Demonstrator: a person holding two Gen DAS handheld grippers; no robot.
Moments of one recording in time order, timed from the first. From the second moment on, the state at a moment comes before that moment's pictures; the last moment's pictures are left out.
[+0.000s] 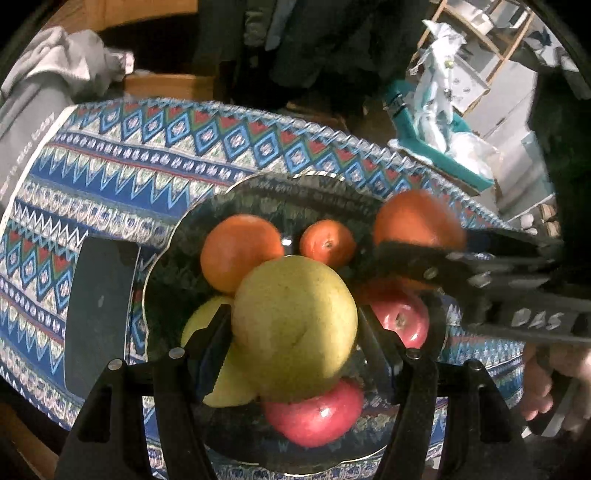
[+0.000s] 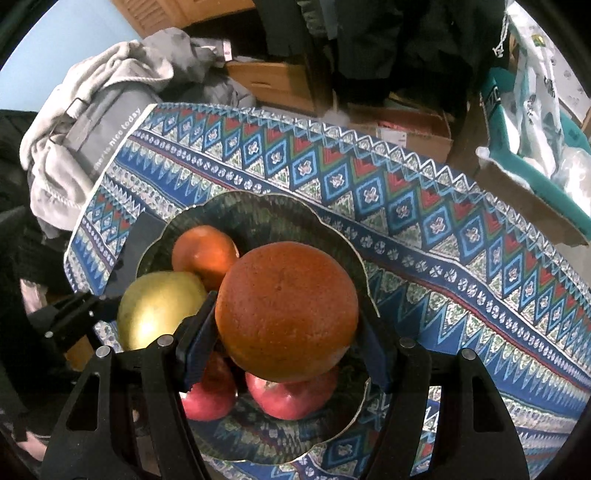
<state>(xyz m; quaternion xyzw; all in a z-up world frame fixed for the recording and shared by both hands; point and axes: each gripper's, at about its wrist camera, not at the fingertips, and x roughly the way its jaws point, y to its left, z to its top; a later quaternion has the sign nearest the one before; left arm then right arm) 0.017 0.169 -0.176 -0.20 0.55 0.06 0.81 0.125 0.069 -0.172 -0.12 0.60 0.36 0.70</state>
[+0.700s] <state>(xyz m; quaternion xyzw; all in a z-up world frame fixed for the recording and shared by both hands) 0.010 0.171 -0.159 -0.21 0.53 0.07 0.82 0.125 0.064 -0.160 -0.10 0.60 0.37 0.70</state>
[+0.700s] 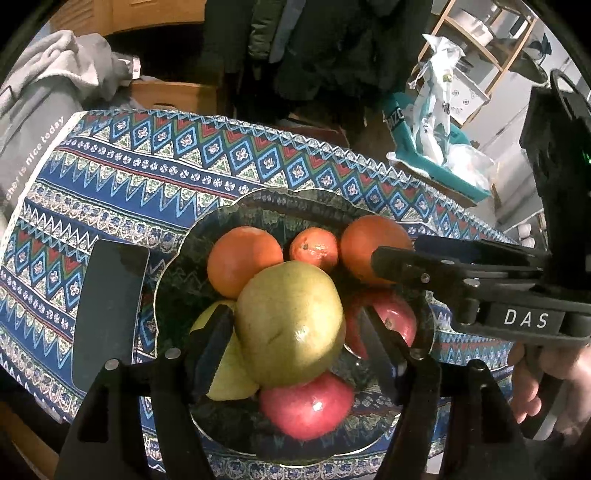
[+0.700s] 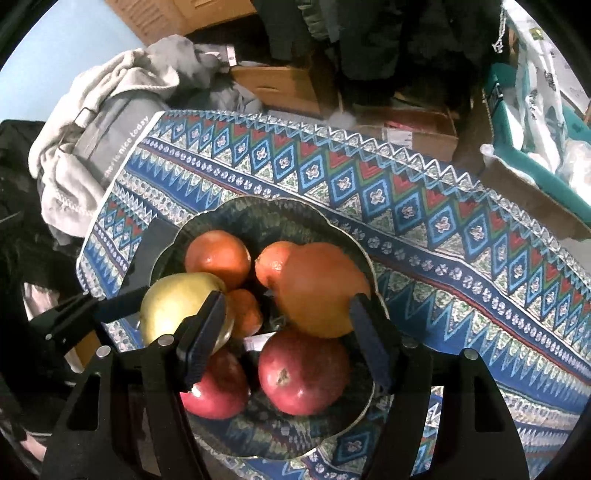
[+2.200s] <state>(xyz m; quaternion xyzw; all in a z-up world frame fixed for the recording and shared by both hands) -0.022 0.097 -0.008 -0.09 0.41 0.06 0.91 0.068 -0.062 0.020 -0.12 0.41 0.33 0.84</state>
